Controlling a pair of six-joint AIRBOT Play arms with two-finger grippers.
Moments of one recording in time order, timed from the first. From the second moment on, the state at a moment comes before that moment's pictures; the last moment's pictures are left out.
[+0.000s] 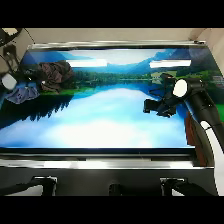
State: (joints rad) left arm 0.05 -1.38 1.46 1.60 -0.85 -1.83; right arm 0.19 -1.27 1.29 -1.41 1.34 1.85
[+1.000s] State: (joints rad) left arm 0.42 -2.11 2.01 1.37 -0.78 -1.99; right arm 0.19 -1.27 1.29 -1.41 1.34 1.85
